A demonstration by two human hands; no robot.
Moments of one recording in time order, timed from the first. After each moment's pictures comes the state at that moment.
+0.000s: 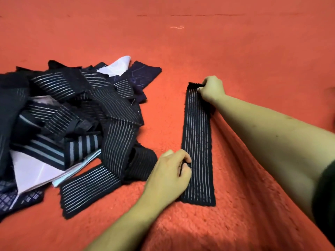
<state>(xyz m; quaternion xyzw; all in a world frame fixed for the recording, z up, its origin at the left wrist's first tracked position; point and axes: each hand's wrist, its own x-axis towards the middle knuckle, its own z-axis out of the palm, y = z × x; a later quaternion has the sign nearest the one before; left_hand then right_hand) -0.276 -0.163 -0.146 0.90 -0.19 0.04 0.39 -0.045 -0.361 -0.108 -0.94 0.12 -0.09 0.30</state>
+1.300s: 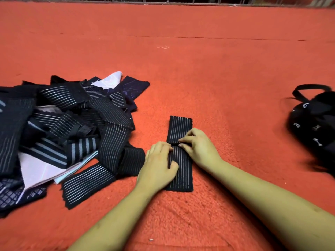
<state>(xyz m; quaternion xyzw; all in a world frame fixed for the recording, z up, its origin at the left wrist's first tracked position) -0.274 -0.169 -0.151 0.94 -0.18 0.06 0.29 -0.245 -0.352 -0.140 -0.95 -0.11 -0.12 0.25</state>
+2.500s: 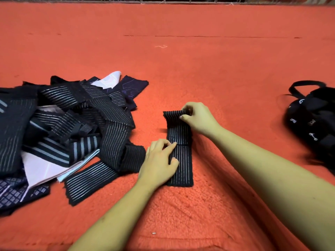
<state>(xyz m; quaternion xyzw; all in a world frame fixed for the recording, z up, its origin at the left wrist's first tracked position) -0.271 -0.167 -0.156 0.94 -0.21 0.06 0.28 -0.204 -0.344 -0.063 -0.94 -0.02 -0.08 0.34</state>
